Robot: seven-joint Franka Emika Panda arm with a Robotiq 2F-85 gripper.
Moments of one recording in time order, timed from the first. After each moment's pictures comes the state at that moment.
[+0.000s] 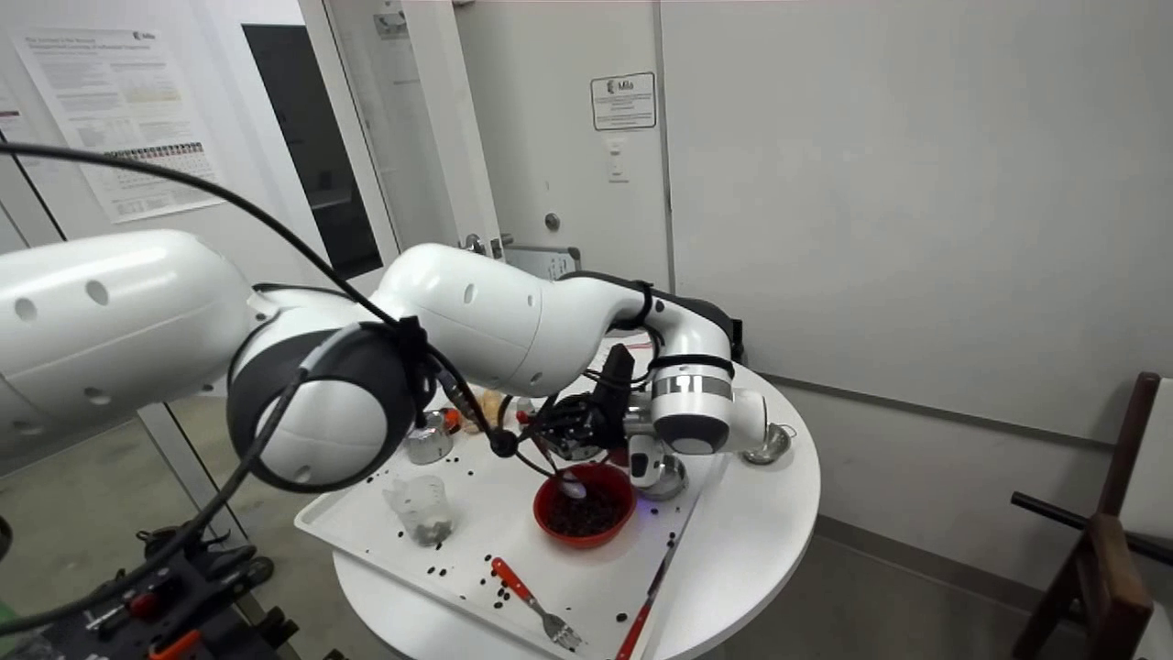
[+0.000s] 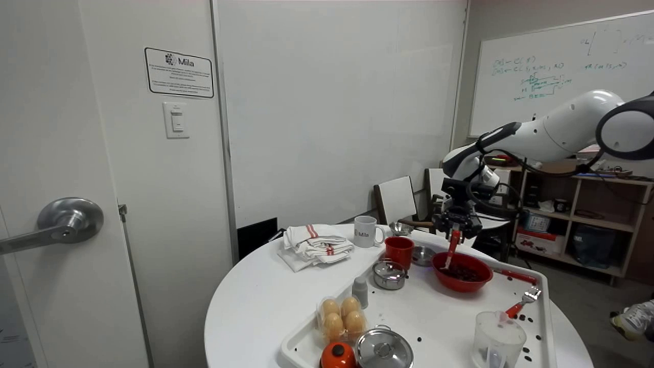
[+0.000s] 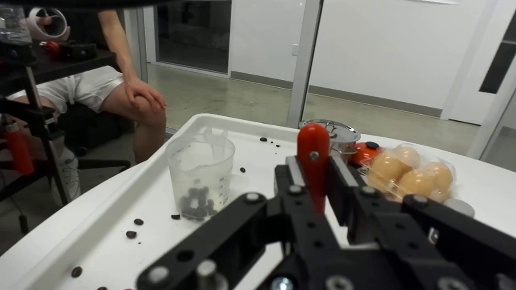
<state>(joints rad) -0.48 1.46 -0.04 -0.77 0.94 1.09 0.59</state>
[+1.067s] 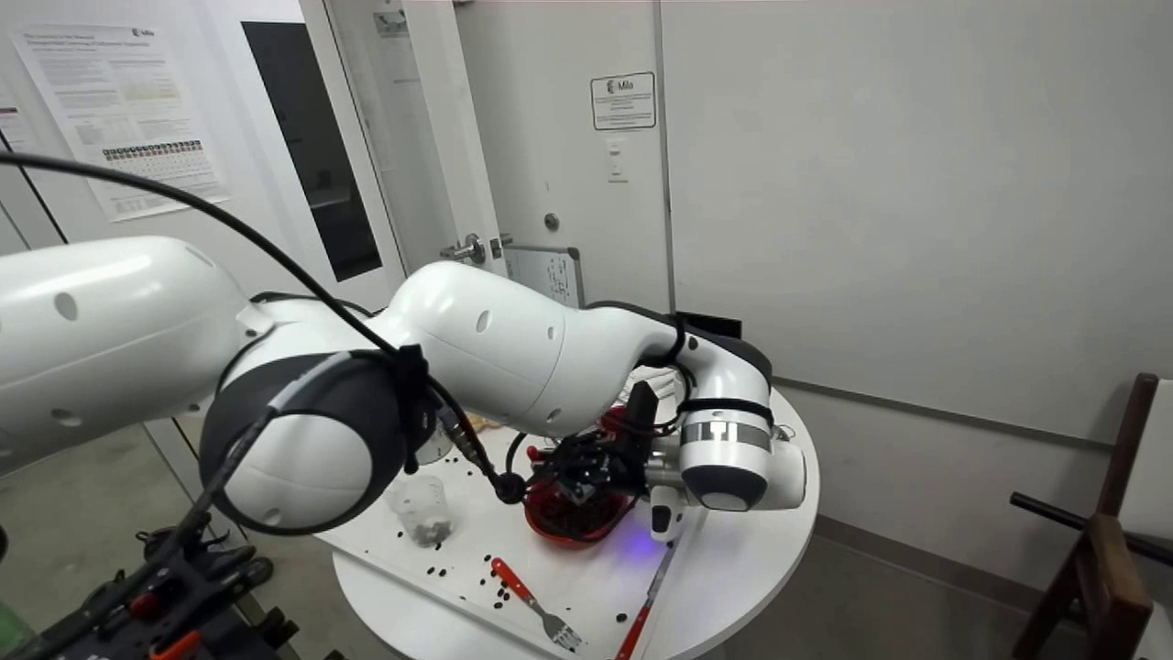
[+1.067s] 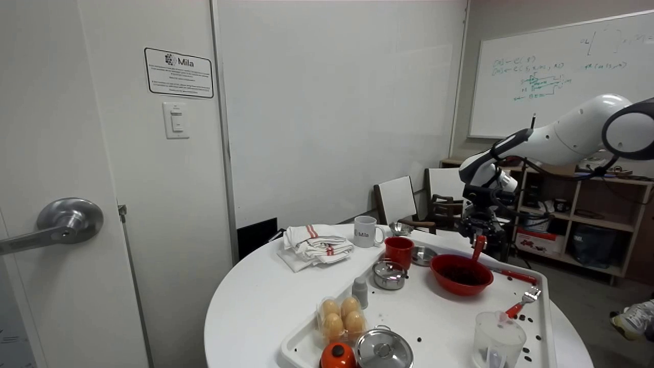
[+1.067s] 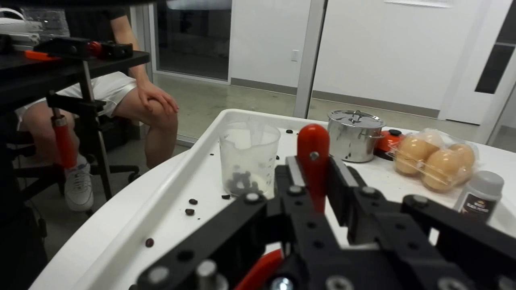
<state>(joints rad) -0.58 1.47 -0.05 -0.82 0.87 1.05 0.52</state>
